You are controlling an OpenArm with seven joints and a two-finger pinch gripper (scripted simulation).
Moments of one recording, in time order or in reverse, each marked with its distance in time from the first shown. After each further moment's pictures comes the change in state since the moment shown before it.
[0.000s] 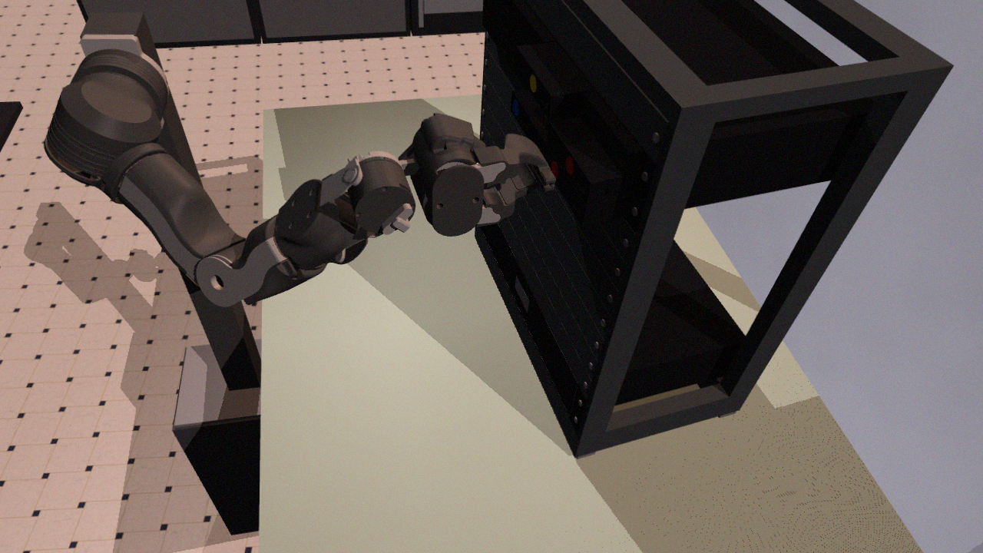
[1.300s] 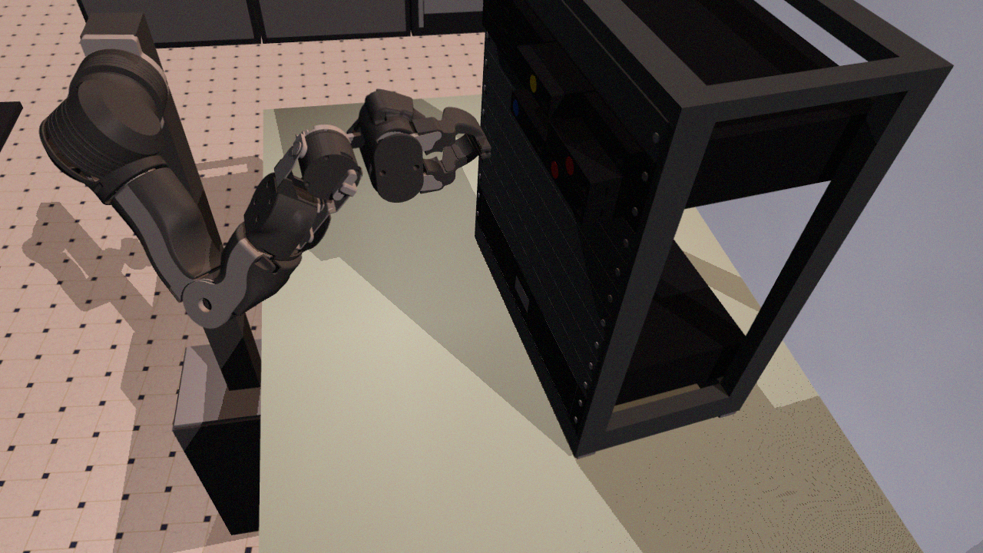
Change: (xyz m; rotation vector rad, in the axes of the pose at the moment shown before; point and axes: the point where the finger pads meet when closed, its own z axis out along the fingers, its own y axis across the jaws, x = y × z) arm 0.086 -0.017 -0.038 -0.019 0.013 -0.016
